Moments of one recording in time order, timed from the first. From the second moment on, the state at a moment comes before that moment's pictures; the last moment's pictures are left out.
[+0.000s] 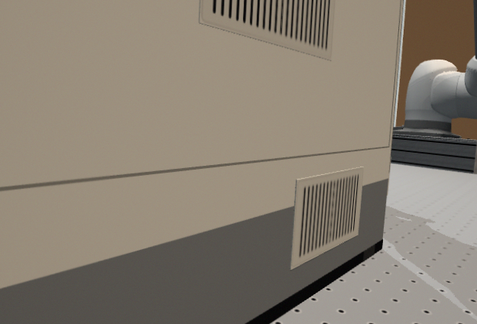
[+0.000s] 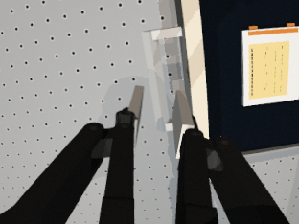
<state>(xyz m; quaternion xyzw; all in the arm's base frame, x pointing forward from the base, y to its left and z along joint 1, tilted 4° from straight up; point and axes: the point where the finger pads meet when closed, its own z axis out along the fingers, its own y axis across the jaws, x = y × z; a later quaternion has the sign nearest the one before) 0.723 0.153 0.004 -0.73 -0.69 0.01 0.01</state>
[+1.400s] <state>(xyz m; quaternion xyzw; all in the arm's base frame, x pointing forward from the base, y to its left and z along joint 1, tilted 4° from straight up) 0.722 0.153 -0.022 -0.63 -0.77 0.03 0.02</state>
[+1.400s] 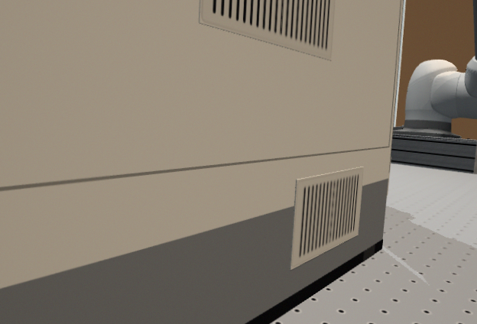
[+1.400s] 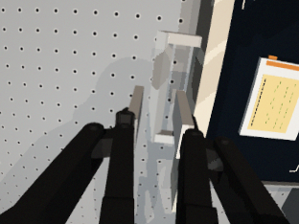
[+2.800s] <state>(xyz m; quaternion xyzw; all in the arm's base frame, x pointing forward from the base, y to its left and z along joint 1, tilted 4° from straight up) 0.719 0.152 -0.066 -0.63 -0.77 0.03 0.02</state>
